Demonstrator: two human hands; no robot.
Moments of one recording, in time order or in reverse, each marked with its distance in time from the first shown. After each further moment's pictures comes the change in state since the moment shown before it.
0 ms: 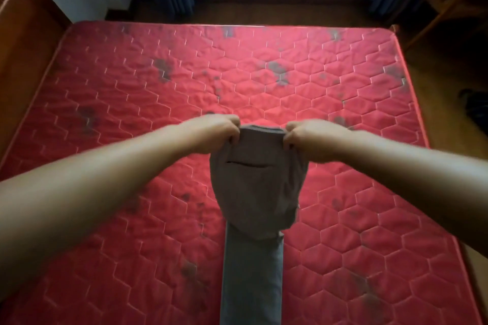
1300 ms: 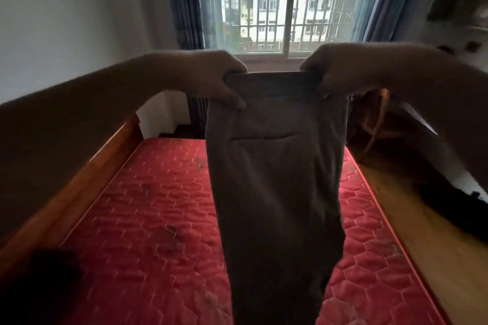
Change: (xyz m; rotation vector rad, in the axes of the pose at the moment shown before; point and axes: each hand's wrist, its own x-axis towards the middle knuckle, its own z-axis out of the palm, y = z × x) left_hand -0.452 0.300 -0.295 -0.043 0.426 -0.001; right_hand -0.448 -0.286 -0.314 0.148 0.584 0.257
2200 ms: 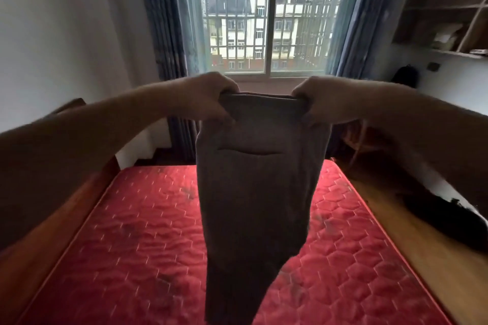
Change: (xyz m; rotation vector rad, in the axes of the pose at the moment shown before) left_hand 0.055 -0.158 -0.038 0.040 0.124 0.122; right_hand 0.136 -0.047 0.020 -0.071 0.039 0.122
